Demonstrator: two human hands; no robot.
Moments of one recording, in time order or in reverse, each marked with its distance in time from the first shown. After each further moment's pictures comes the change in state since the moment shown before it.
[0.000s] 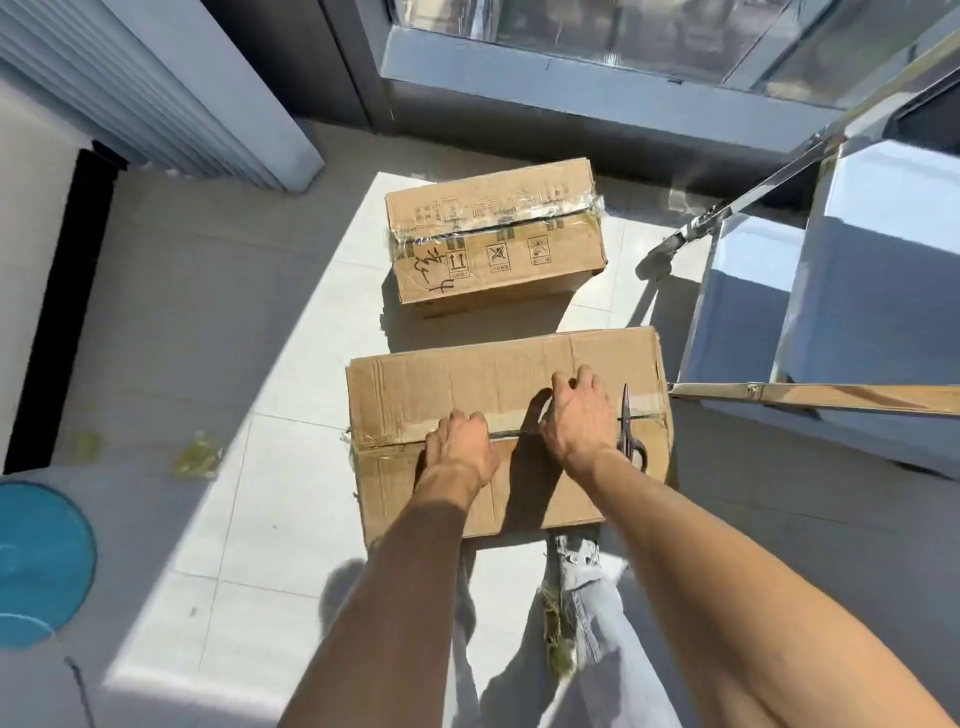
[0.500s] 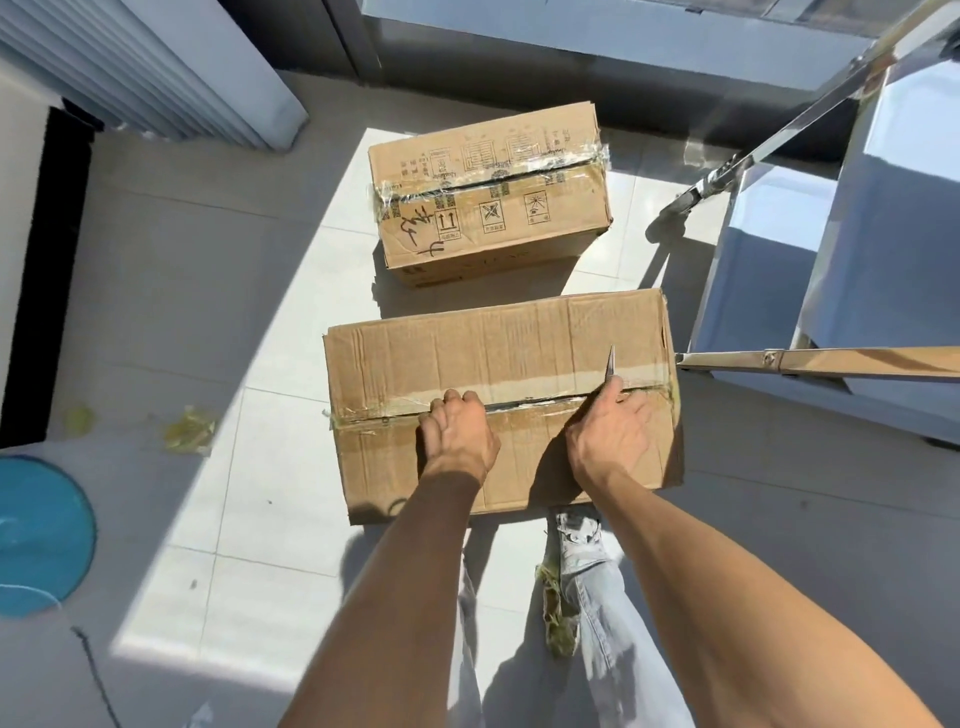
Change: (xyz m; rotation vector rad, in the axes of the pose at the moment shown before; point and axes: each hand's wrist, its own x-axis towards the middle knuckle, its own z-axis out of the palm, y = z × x) left_hand 0.019 0.011 0.048 0.072 0.078 -0.083; right_hand -0.011 0.036 0.060 0.253 0.071 0.454
